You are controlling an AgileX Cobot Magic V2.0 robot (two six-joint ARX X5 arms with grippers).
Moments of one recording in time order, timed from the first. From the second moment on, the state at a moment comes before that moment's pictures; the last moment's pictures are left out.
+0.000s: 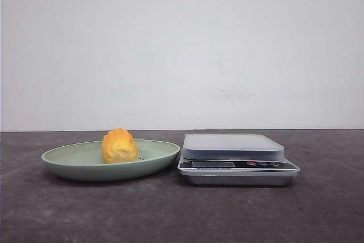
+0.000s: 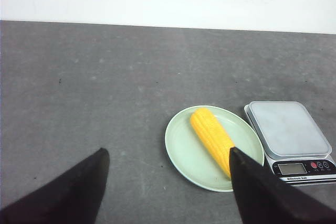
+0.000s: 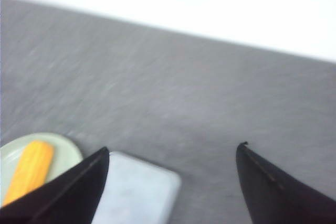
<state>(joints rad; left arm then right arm) -0.82 0.46 1.09 -1.06 -0.55 -0.39 0.37 1.22 1.48 -0.72 0.03 0.08</state>
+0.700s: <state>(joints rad) -0.82 0.46 1.09 -1.06 -0.55 -0.39 0.33 0.64 1.42 -1.07 0.17 0.06</state>
